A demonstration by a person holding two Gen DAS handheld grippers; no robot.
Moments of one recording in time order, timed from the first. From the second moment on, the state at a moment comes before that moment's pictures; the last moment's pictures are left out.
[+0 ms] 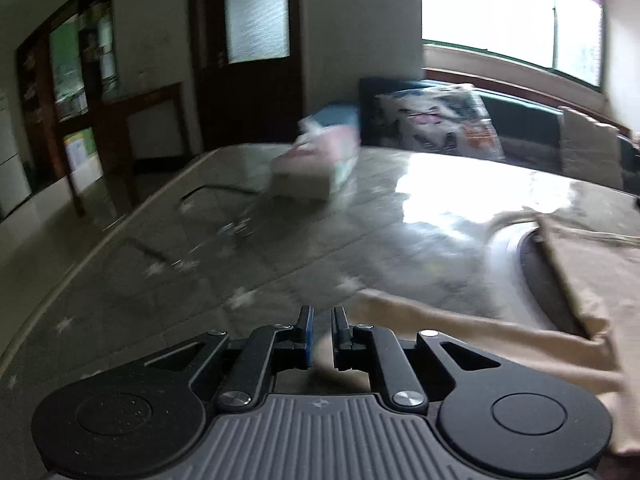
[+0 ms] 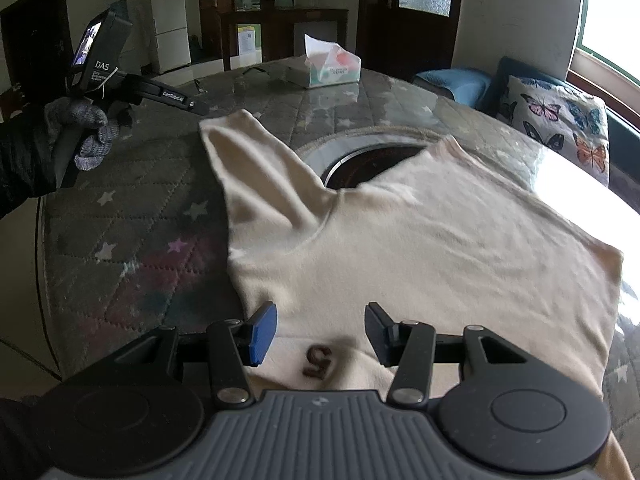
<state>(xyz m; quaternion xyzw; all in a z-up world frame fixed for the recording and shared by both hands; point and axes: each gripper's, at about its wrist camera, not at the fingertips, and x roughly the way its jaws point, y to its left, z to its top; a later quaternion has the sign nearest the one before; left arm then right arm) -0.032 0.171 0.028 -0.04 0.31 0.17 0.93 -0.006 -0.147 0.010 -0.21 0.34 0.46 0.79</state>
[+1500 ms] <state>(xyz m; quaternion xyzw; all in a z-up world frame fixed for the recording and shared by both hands) 0.005 0.189 0.007 -0.02 0.34 0.15 0.93 -0.014 0.000 -0.009 -0.21 0.32 0.57 0.73</state>
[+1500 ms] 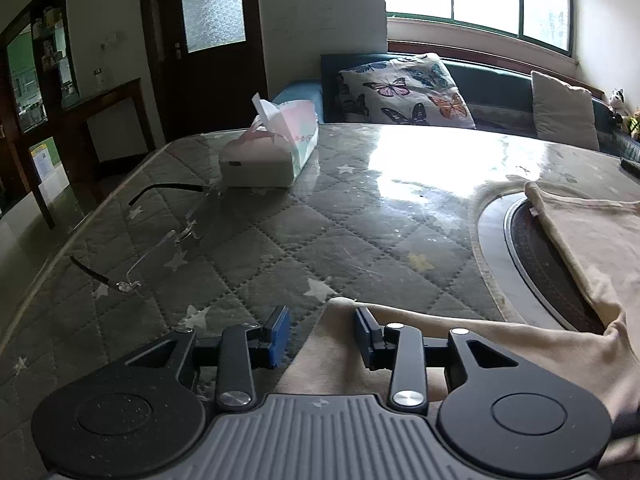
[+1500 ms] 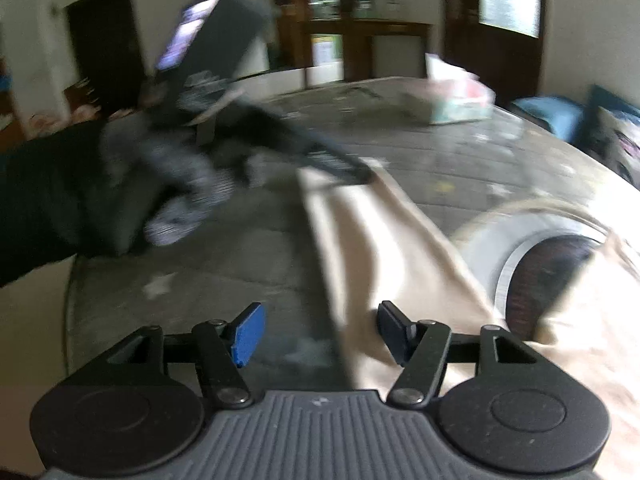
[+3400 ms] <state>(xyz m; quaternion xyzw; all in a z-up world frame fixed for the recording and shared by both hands) -0.043 0.175 0.010 -0.24 0.33 0.26 0.88 -0.051 -0.068 0.016 -0.21 0.31 0.54 0.75</state>
